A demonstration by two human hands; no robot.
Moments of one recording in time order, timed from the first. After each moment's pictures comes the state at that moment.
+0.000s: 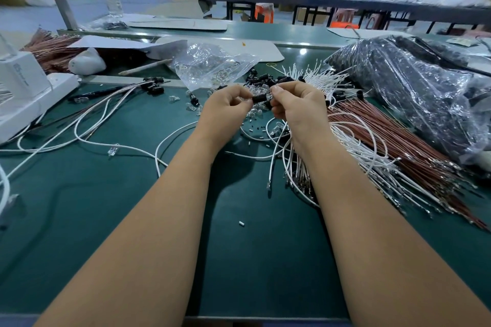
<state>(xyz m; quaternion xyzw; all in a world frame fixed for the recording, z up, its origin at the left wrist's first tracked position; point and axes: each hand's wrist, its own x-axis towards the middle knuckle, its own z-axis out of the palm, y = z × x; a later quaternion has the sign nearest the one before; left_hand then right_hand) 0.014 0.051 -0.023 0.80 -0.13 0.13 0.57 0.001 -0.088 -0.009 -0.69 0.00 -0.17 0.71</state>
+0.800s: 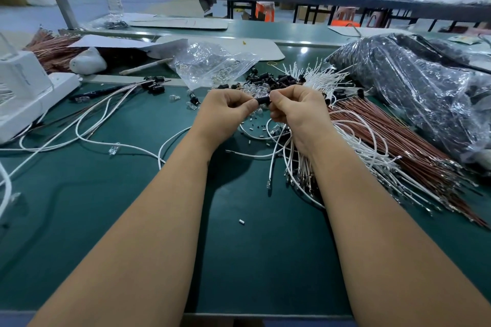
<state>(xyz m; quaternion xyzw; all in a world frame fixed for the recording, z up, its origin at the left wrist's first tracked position) 0.014 0.056 -0.025 0.79 -0.16 0.13 0.58 0.001 -0.095 -0.014 -0.71 -0.02 -0.13 0.70</state>
